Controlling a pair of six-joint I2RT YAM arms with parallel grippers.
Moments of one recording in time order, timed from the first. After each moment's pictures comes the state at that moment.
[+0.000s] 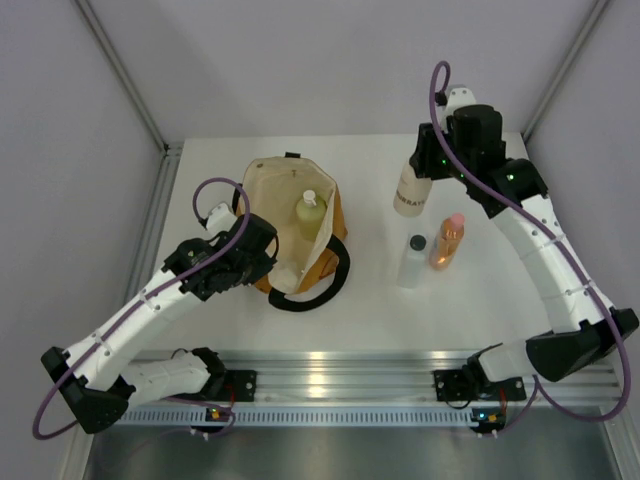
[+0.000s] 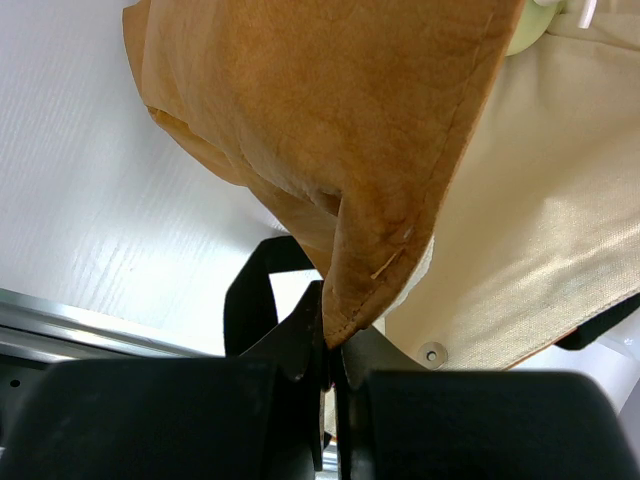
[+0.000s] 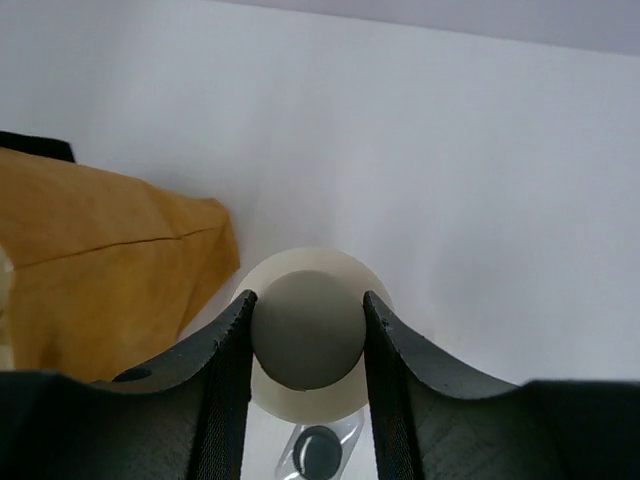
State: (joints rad) left arm -0.77 1.07 1.19 -1.10 -0.45 -1.27; right arm 0.43 1.39 1.71 -0.75 0.11 0.15
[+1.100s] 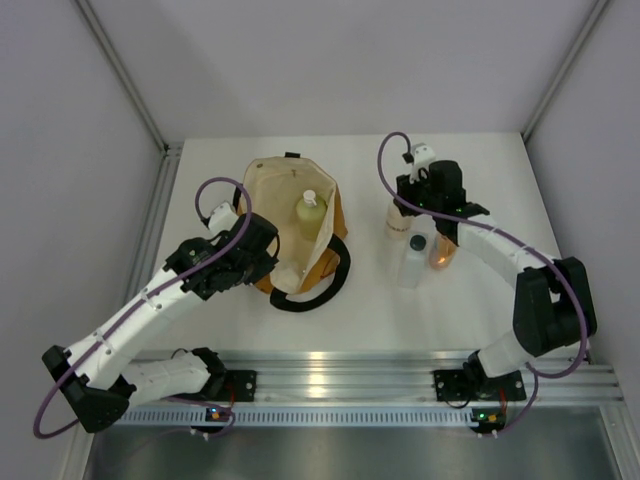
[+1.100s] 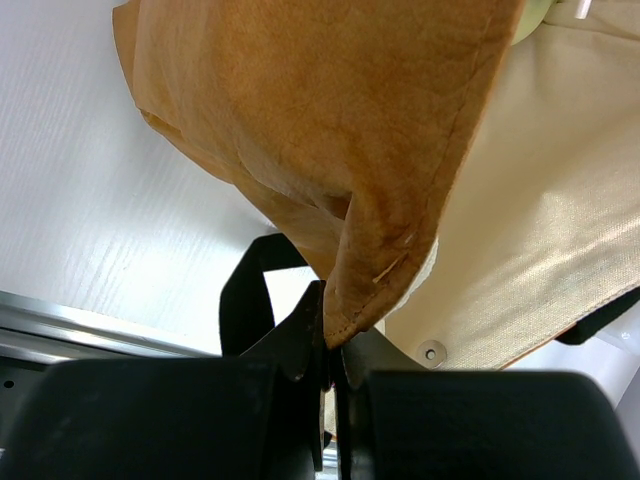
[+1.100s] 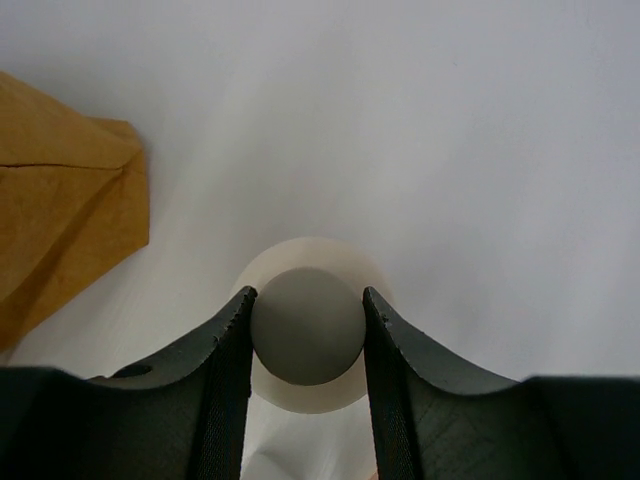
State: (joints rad) left arm -0.77 1.07 1.19 -1.09 -0.44 -1.26; right arm 0.31 1.52 1.03 -0.02 -0.11 -0.06
